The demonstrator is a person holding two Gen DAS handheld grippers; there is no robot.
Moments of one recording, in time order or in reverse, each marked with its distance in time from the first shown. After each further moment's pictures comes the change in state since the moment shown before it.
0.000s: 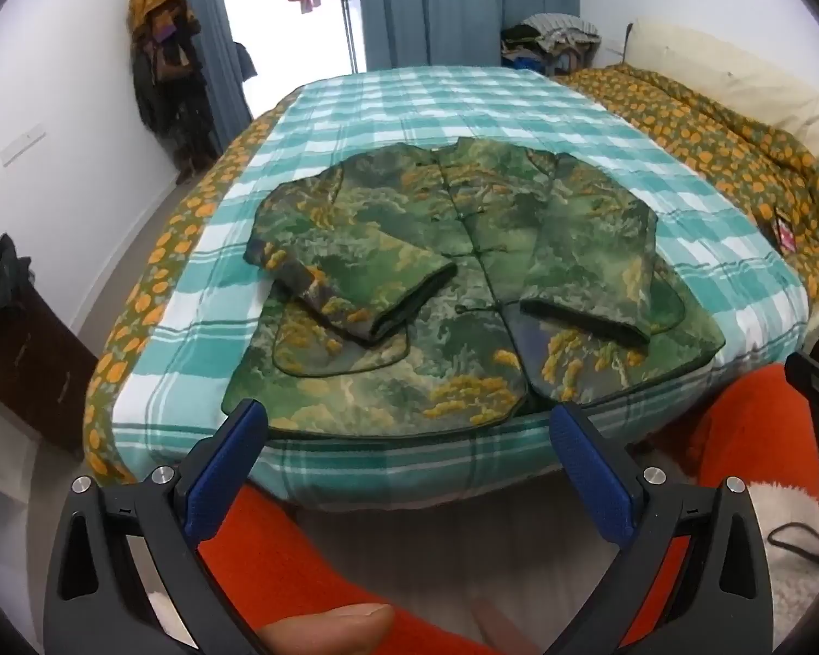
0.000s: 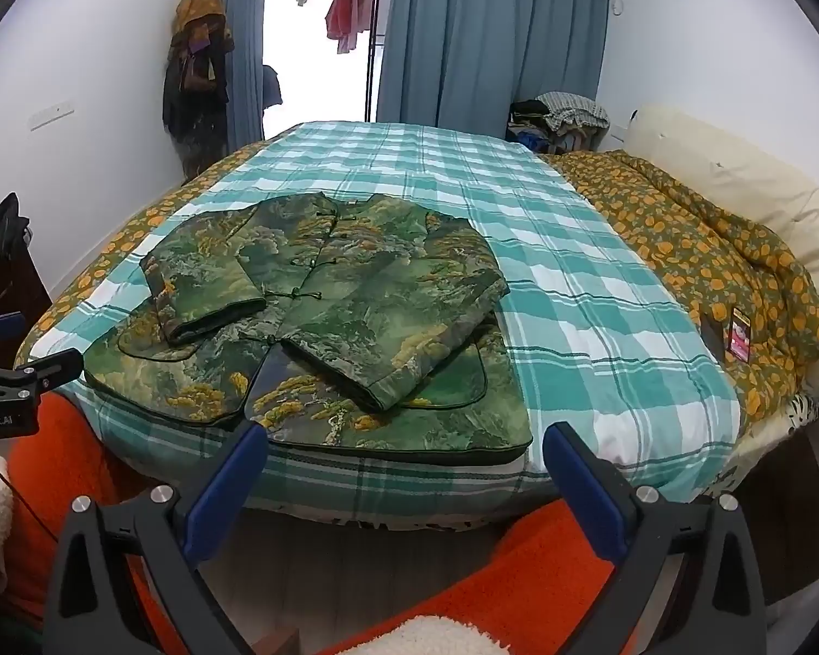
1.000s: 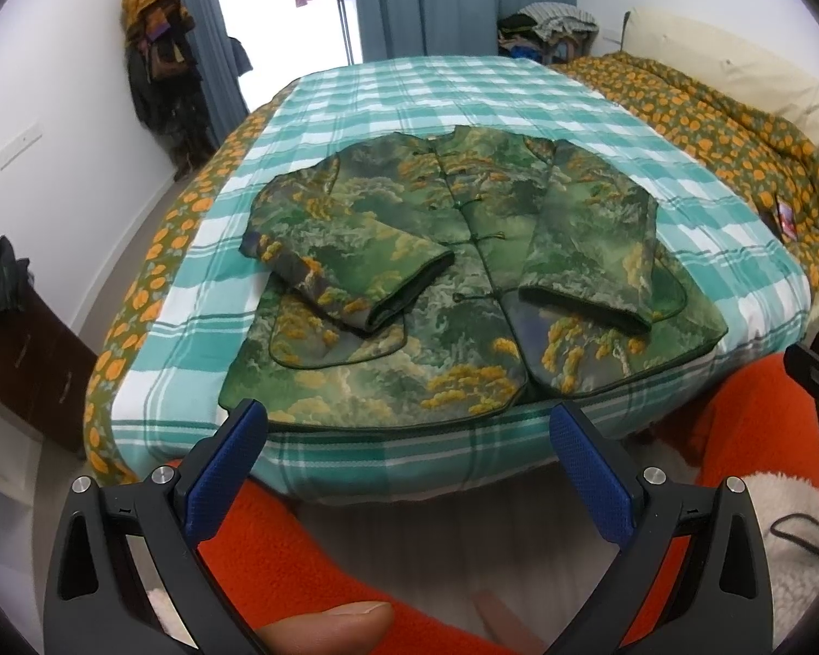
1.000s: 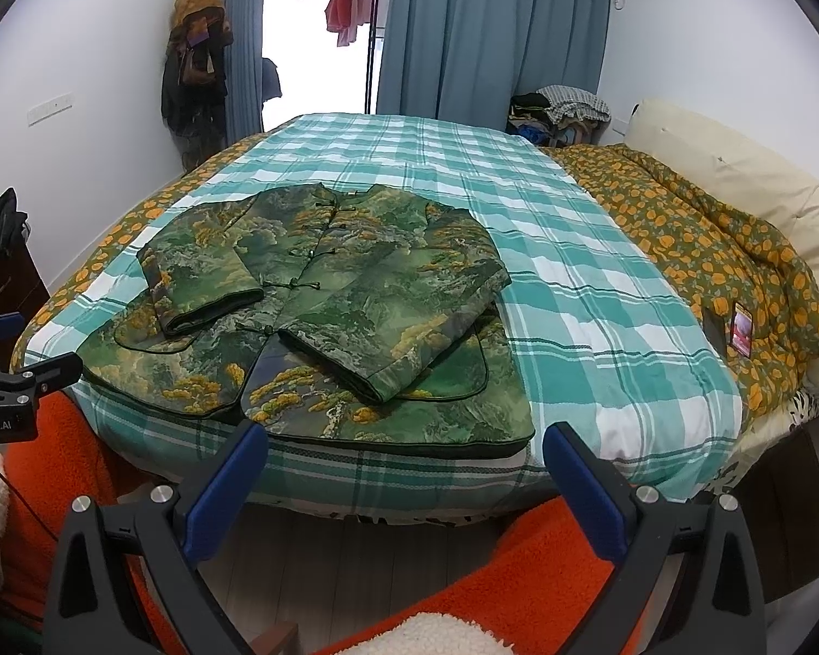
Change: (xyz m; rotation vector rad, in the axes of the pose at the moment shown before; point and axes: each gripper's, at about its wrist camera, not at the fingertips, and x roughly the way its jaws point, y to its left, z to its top) left arm 0.006 -0.003 -0.003 0.008 0.013 0.003; right arm 0.004 -0.002 -0.002 0.003 0.011 -0.003
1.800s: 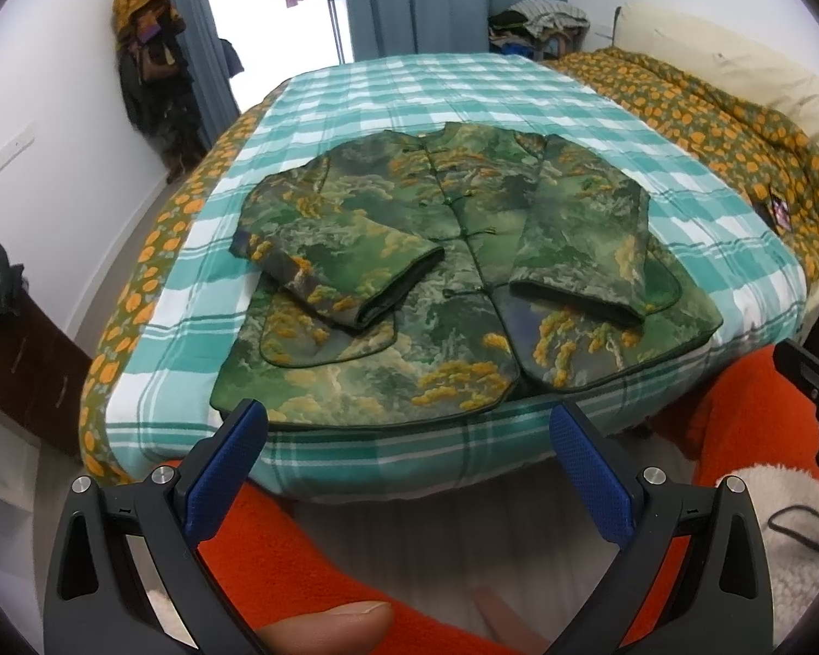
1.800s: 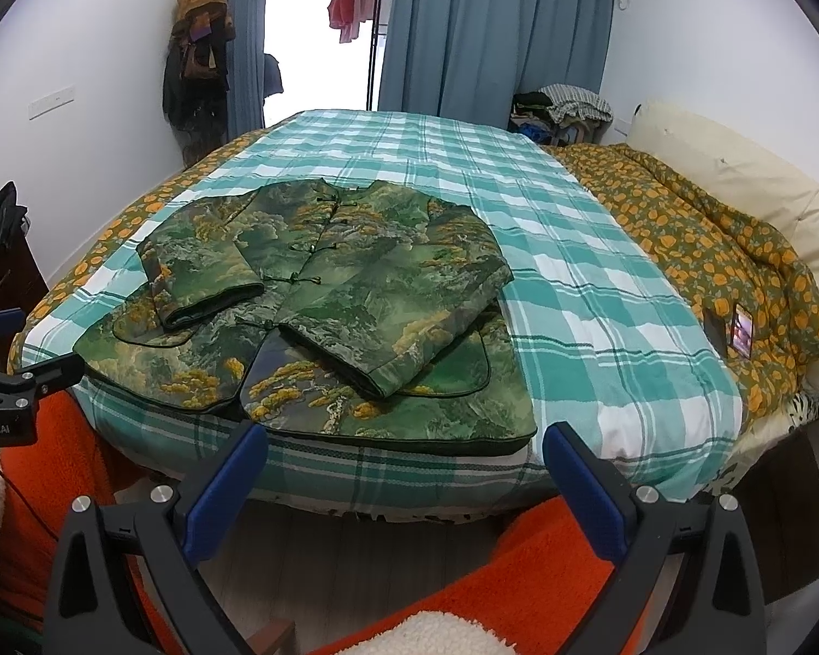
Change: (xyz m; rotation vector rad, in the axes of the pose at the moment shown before) left arm 0.000 -0.007 -0.005 0.026 0.008 -0.010; right arm 0.003 0.003 -0.003 -0.009 0.015 -0.002
